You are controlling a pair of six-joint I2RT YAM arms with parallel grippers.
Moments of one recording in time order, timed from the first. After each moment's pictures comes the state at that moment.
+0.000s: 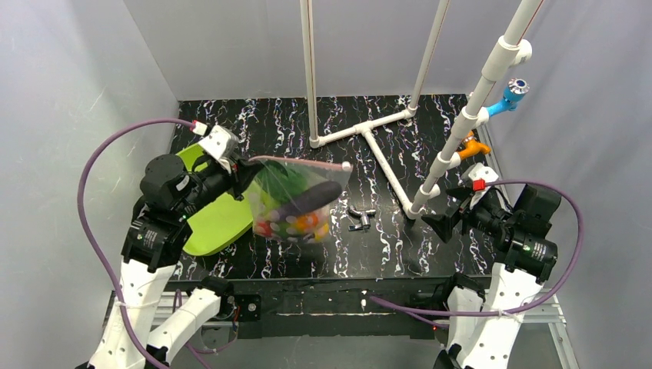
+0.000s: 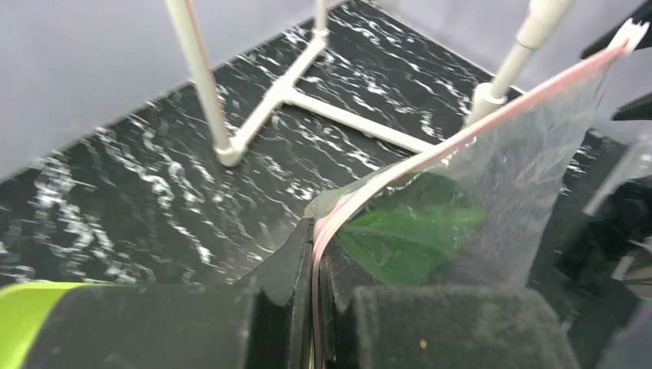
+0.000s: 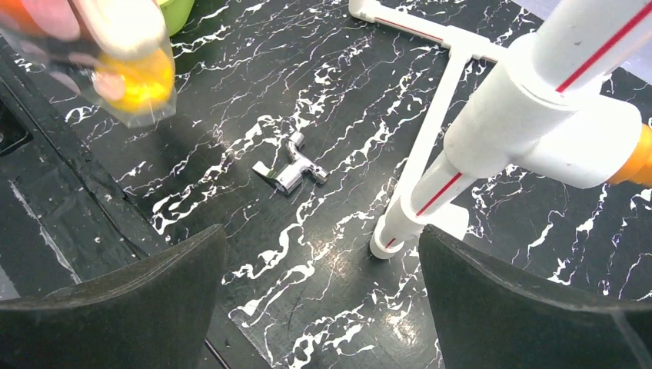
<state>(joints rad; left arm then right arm) -0.33 0.77 1.24 -0.60 0.37 0.08 -0.43 0.63 1.01 -1.11 -1.14 -0.72</state>
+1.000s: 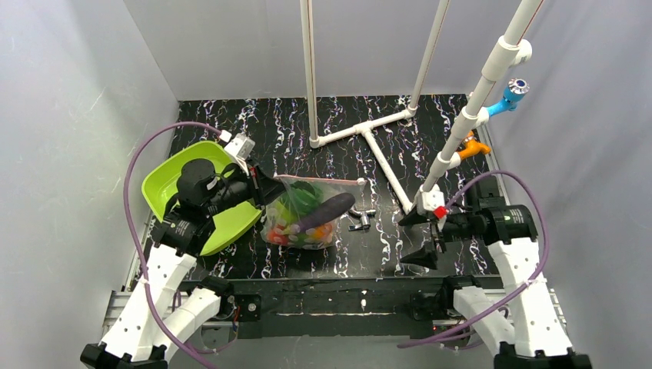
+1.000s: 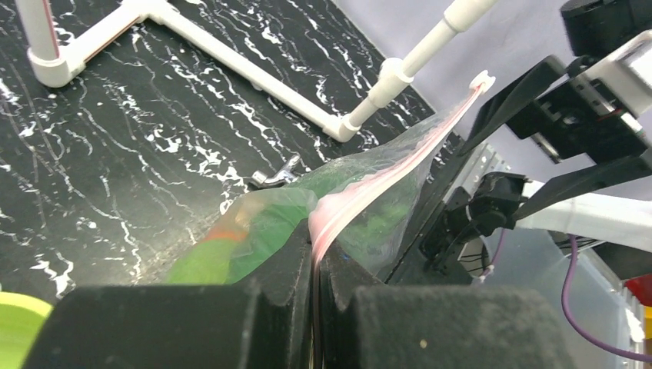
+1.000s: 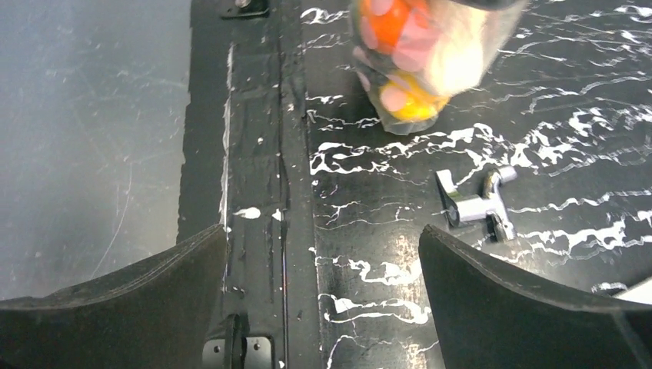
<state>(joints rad) -0.35 0.76 0.92 -0.40 0.58 -0.33 0.08 0.79 0.95 -1.40 -1.21 -1.17</state>
